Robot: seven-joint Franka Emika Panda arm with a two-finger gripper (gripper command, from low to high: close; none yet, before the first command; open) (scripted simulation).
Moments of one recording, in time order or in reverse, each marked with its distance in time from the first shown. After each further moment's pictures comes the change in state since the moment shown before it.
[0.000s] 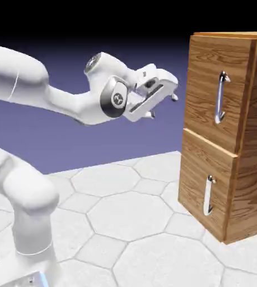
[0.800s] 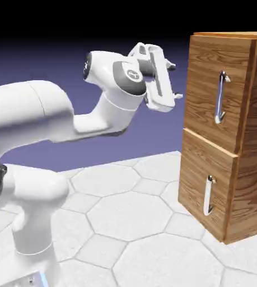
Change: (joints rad) arm 0.542 -0.303 -0.481 0.194 -1.044 -0.180 -0.712
